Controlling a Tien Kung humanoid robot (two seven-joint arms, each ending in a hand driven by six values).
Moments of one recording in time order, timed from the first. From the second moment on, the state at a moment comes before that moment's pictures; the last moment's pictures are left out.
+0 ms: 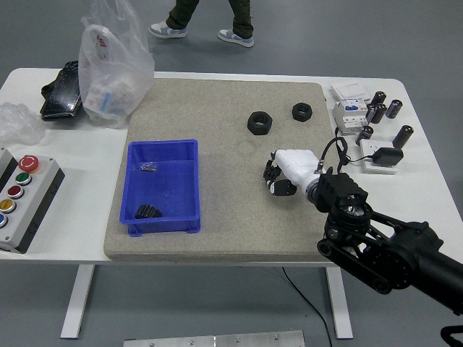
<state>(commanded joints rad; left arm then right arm) 0.01 0.10 -1.64 -0.18 1.33 0.18 0.34 0.58 -0.24 0.62 1.24 -2.01 -0.03 -0.49</state>
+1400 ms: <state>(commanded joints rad) 0.00 0.10 -1.63 -0.18 1.33 0.18 0.35 0.79 -0.16 0.38 1.40 -1.94 -0.12 -0.21</state>
